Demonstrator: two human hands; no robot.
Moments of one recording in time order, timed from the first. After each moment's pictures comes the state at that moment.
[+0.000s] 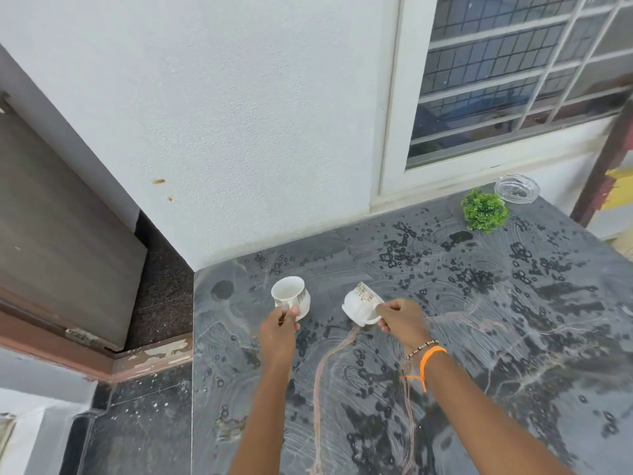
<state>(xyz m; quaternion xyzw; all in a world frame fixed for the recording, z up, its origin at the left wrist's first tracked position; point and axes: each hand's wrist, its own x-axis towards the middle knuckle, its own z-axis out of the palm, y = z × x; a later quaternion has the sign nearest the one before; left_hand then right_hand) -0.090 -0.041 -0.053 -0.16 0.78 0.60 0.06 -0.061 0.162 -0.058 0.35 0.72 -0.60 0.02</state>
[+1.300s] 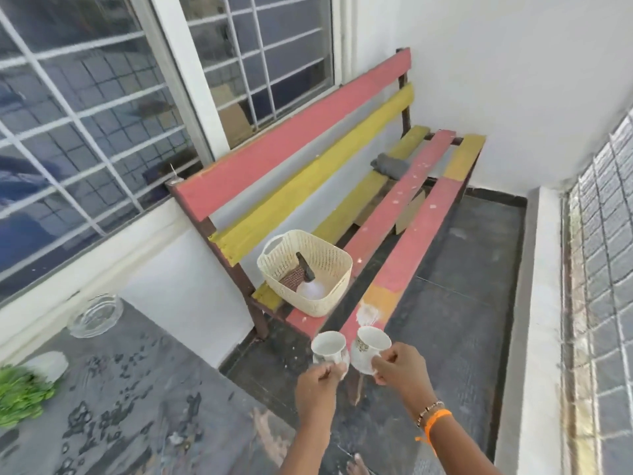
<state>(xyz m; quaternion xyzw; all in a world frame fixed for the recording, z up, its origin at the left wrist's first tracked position) 0.191 0.713 -0.073 0.16 0.79 0.47 0.36 0.297 0.811 -0.068 0.57 0.63 -0.50 -0.16</state>
